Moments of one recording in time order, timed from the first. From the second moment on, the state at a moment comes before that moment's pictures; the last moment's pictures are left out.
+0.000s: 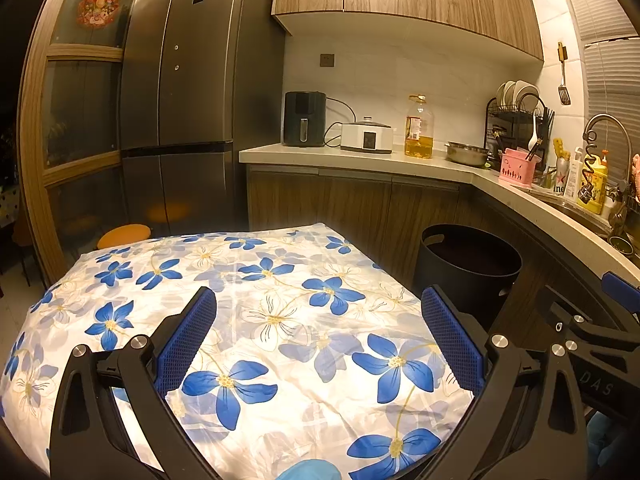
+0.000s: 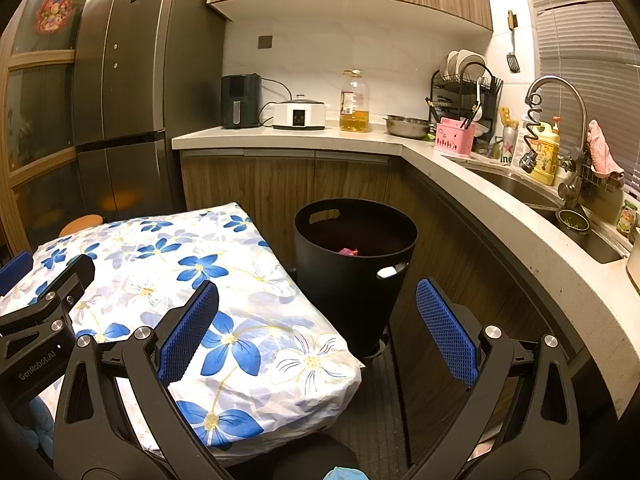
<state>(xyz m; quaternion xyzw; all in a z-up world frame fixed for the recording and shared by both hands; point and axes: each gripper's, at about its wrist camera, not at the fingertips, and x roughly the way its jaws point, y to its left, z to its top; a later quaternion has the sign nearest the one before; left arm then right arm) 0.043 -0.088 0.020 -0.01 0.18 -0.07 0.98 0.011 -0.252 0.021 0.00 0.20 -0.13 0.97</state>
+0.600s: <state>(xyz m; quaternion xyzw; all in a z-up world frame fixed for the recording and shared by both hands) 0.042 -0.090 0.017 -0.01 0.18 -0.07 0.98 0.012 -0.253 0.021 0.00 0.20 -0.13 0.97</state>
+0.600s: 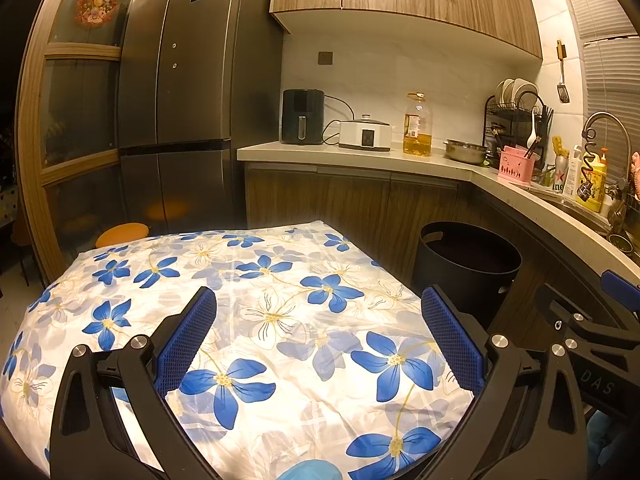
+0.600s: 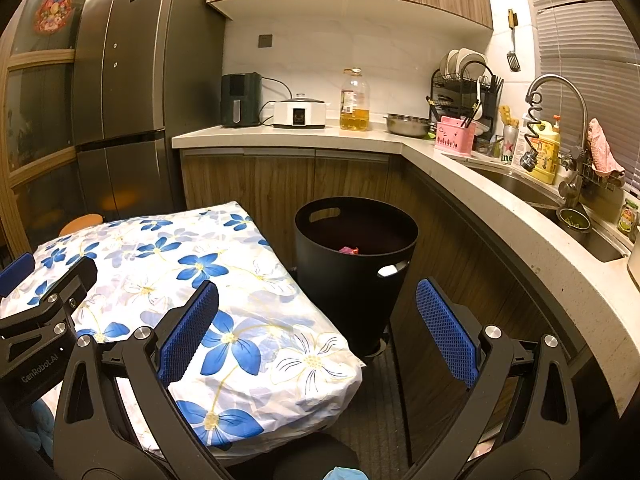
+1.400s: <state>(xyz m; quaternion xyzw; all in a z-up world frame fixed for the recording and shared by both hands) 0.042 -0.091 0.014 -0.01 0.18 -0.07 0.98 0.012 -0.255 0.021 0.00 0.20 -0.13 0.97</state>
